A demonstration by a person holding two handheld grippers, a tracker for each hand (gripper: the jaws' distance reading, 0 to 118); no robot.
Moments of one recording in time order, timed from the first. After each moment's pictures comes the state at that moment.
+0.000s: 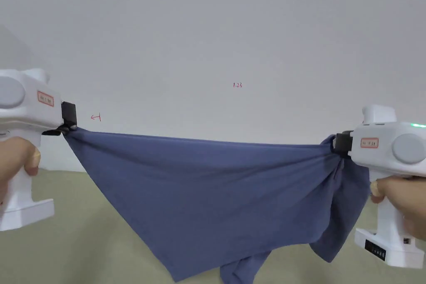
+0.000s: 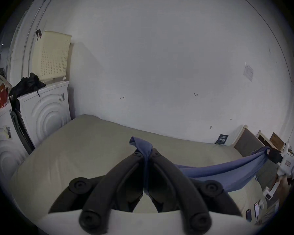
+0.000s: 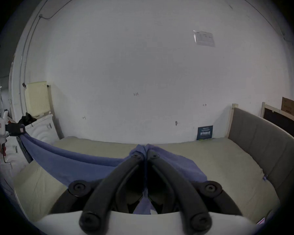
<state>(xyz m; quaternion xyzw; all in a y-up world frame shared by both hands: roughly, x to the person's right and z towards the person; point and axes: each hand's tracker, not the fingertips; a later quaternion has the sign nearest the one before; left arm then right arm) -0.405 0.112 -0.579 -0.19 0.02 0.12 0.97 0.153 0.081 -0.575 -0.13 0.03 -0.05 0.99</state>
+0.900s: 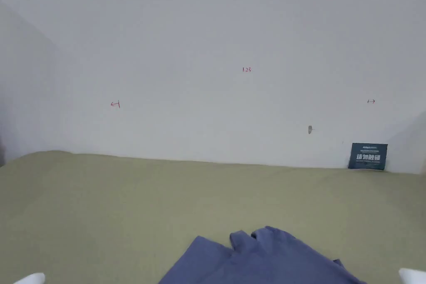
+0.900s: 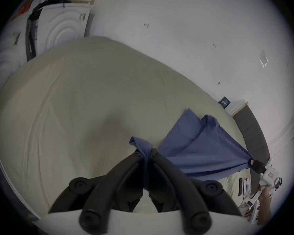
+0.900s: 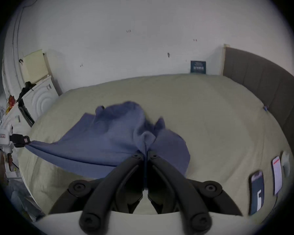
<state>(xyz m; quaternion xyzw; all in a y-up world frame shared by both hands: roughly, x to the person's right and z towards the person) -0.425 -0.156 -0.370 -0.40 0.01 0.24 0.88 0.188 -0.145 -0.374 -0.33 0.02 -0.07 0.94</state>
